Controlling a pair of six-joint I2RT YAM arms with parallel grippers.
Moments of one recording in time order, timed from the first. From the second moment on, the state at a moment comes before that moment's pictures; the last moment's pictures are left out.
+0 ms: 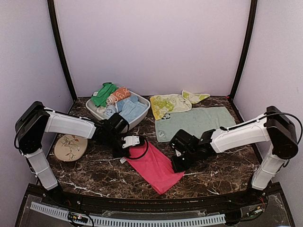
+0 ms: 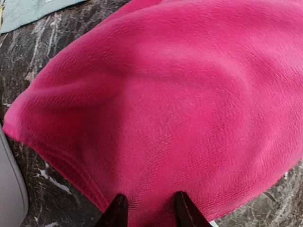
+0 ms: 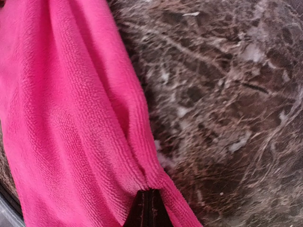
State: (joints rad) left arm -0.73 1.74 0.98 -0.37 0.09 0.66; right arm 1.02 1.69 0.91 -0.42 -0.03 0.68
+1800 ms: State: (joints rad) left arm -1.13 1.64 0.90 -0.45 0.19 0.70; right arm 0.77 2.16 1.30 0.12 -0.21 0.93
